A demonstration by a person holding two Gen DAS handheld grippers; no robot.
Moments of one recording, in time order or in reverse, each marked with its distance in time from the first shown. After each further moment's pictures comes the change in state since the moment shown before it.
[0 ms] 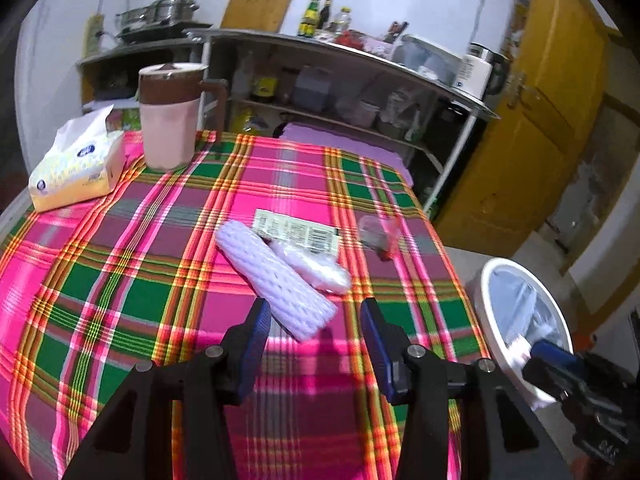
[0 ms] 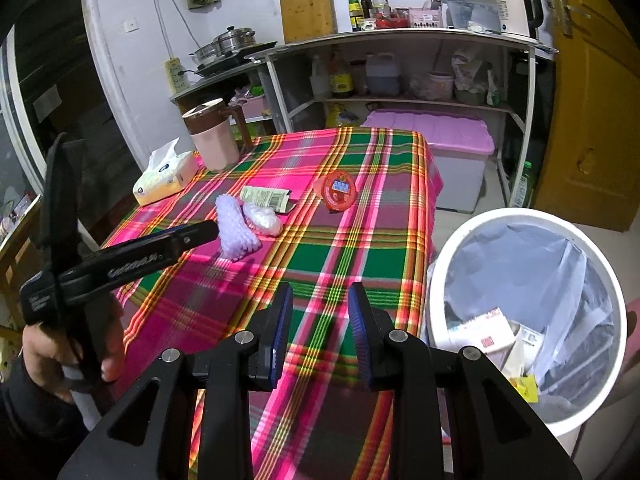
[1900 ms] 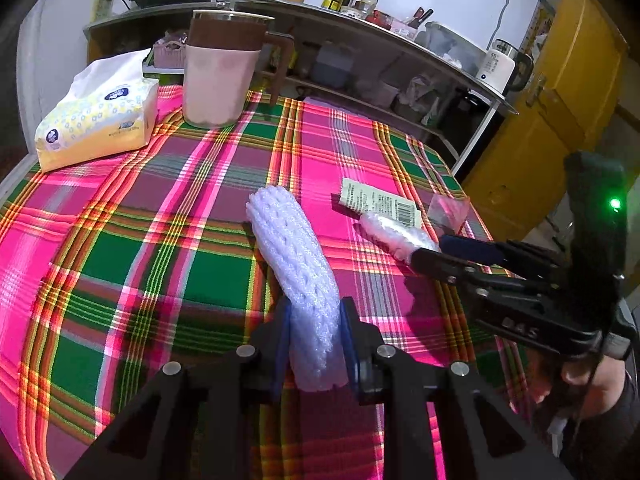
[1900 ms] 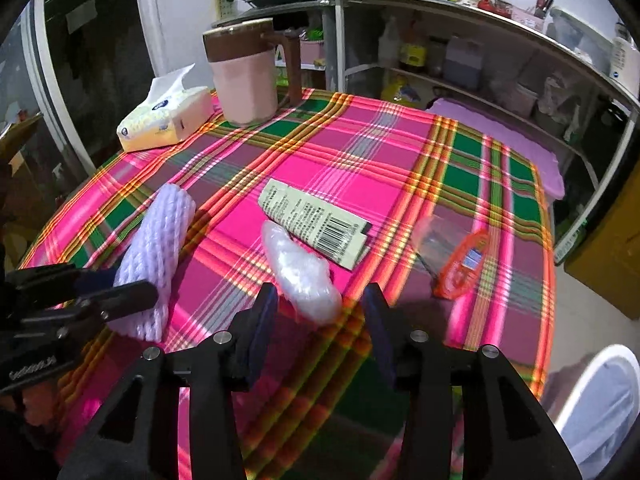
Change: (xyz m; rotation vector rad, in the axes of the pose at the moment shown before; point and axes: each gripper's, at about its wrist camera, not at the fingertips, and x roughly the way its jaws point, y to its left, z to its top) left arm 0.016 0.079 -0.007 -0.038 0.087 -0.035; right arm 0.161 0.062 0.063 -0.269 0.171 0.046
